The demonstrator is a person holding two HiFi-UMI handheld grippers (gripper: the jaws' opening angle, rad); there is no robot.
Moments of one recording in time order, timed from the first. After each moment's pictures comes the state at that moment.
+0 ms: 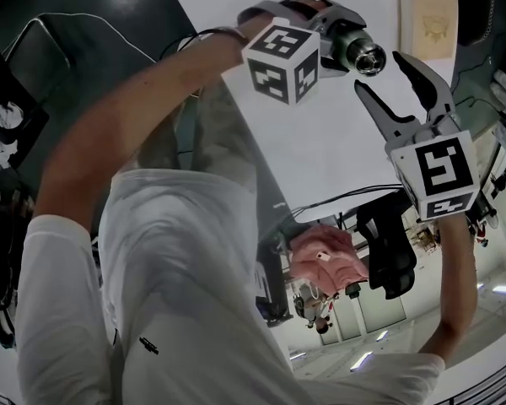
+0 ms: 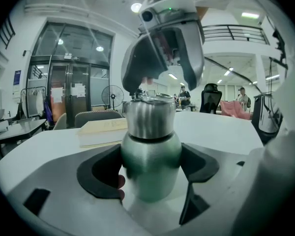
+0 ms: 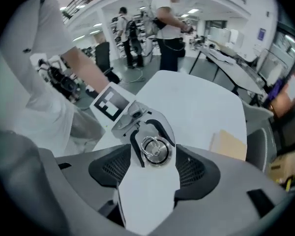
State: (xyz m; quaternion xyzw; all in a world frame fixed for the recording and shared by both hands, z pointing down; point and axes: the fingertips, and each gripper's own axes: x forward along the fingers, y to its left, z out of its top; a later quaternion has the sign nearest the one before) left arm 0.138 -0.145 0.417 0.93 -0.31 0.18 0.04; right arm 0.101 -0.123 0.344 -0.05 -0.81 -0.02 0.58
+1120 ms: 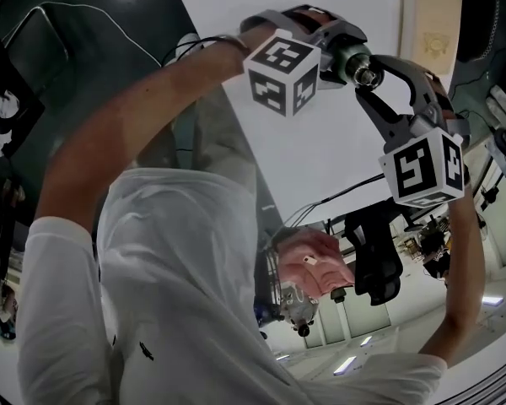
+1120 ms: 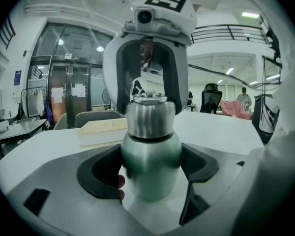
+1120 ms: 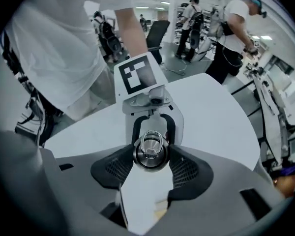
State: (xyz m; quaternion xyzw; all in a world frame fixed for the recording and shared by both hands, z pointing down) left arm 0.138 -0.143 0.417 0.93 -0.31 0.18 0.03; right arm 0.103 -0.118 0.370 -0.27 -0.73 -0.22 0.58
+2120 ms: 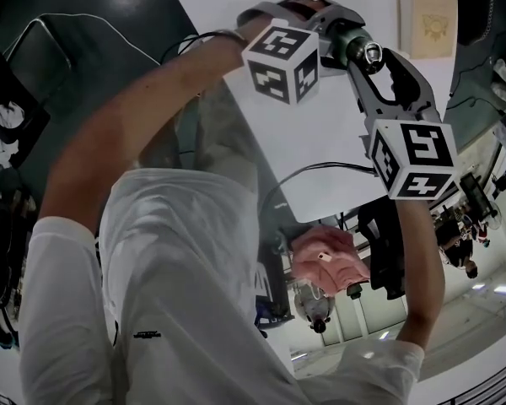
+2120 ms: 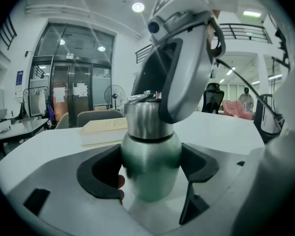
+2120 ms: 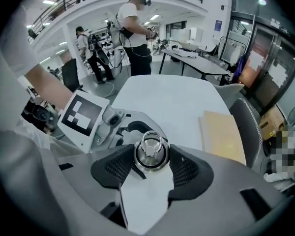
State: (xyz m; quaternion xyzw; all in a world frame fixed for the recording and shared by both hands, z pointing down) left arm 0.139 -0.147 0.420 0.93 -0.32 0.19 0.04; right arm 0.105 -0.140 0.369 0.14 -0.83 0.07 0.54
